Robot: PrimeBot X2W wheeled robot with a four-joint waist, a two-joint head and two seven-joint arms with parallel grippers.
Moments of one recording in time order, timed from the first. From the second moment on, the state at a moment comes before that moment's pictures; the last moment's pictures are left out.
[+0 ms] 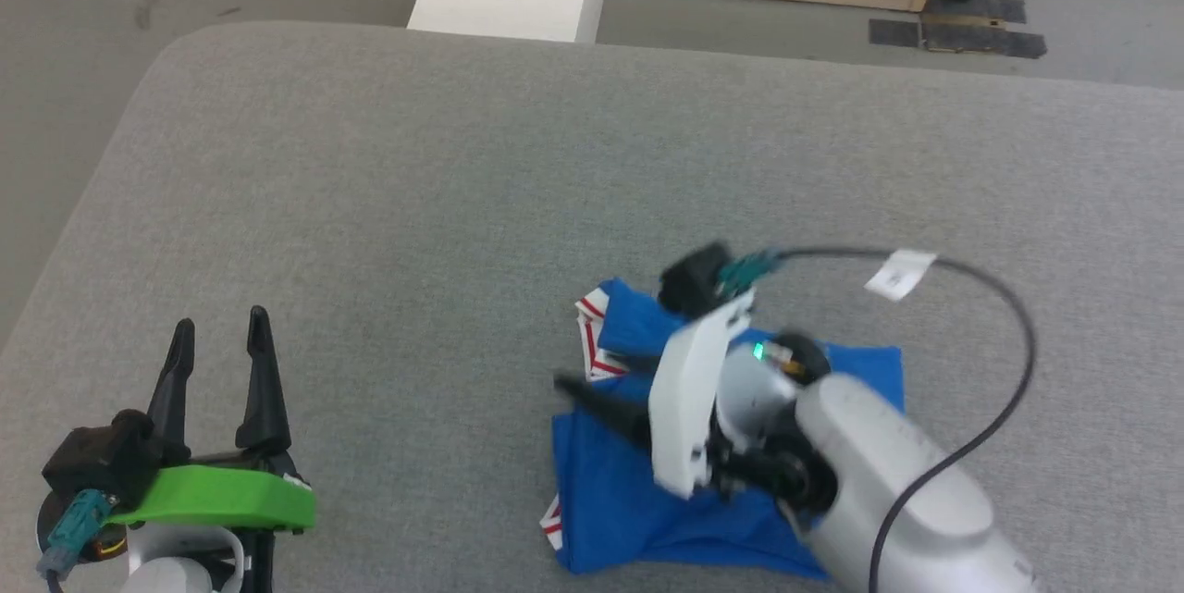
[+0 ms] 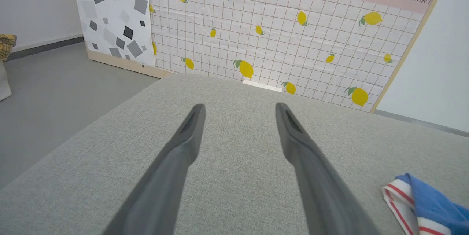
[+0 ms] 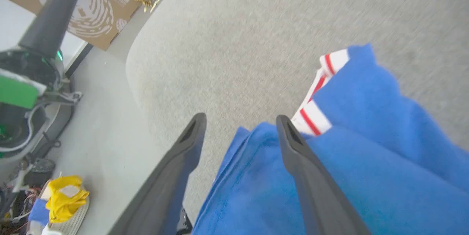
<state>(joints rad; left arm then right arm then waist) -0.04 0.15 0.12 0.08 -0.31 -0.10 -0.26 -0.50 -0.05 0.60 0.38 0.72 0.13 0.54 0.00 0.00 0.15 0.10</state>
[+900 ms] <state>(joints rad) -0.02 0.13 0.14 0.04 -0.28 -0.10 -0.26 -0.08 -0.05 0.07 0.10 0.20 0.13 0.74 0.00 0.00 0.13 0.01</state>
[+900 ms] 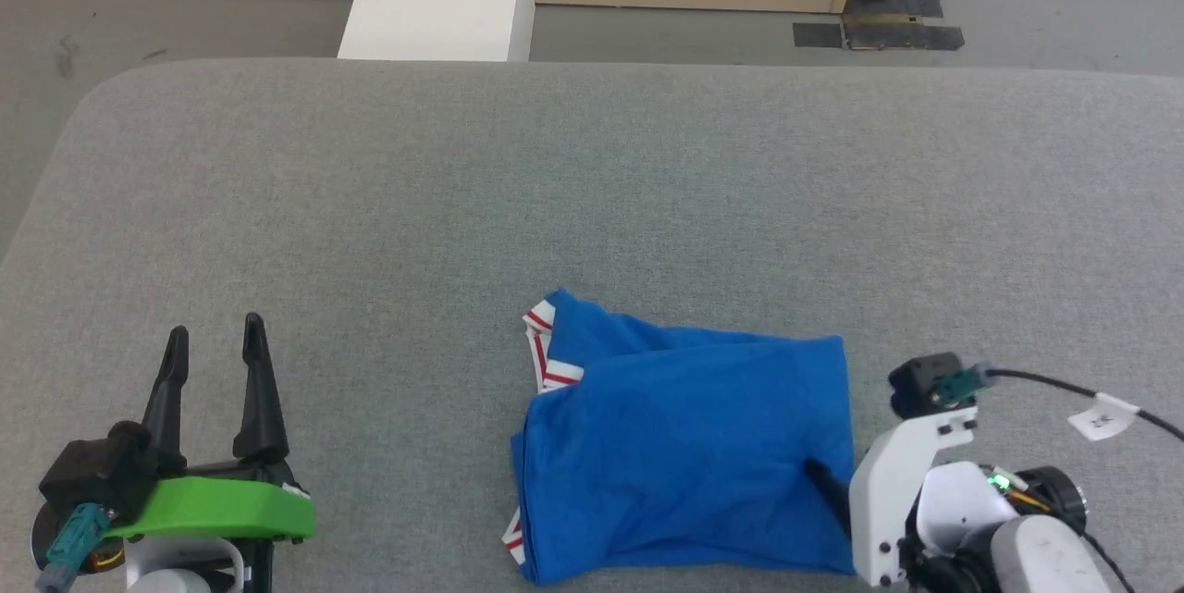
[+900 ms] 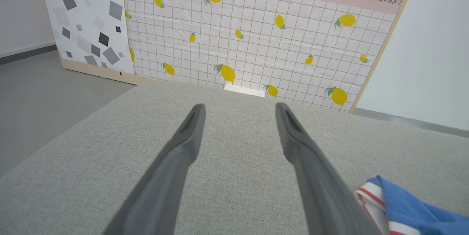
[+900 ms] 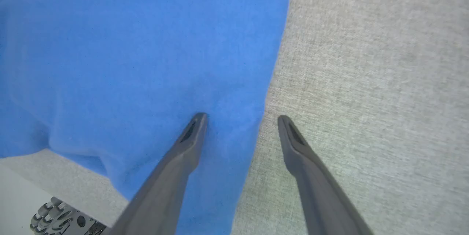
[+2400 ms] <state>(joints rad) -0.05 0.29 0.27 -0.30 -0.30 -0.09 -0.11 -0.56 -0.46 -0.34 0.46 0.06 0.13 0.49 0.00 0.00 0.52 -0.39</state>
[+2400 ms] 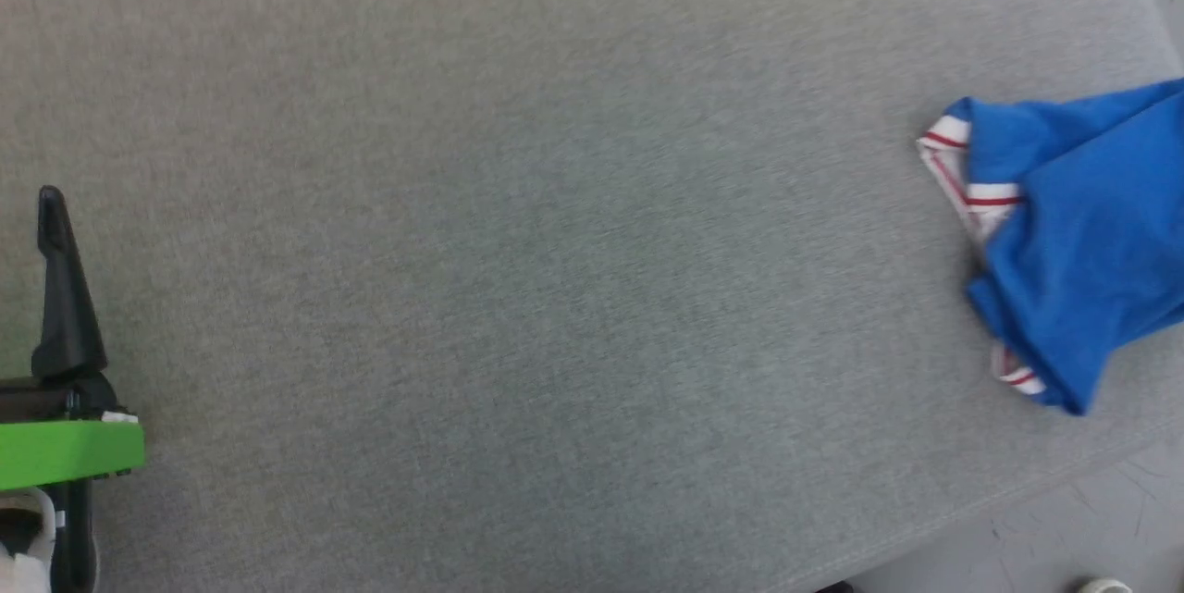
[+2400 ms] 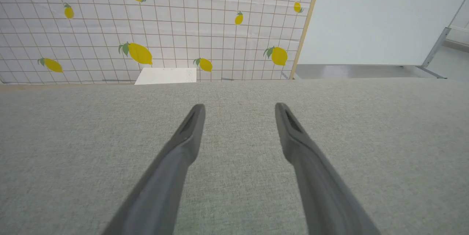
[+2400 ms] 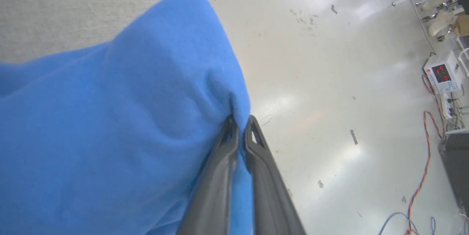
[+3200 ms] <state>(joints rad) -0.06 0.21 0.21 -0.10 -0.32 -0.08 -0.23 -0.69 -0.42 -0.28 0.15 0.27 0.13 0.24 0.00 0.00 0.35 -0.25</state>
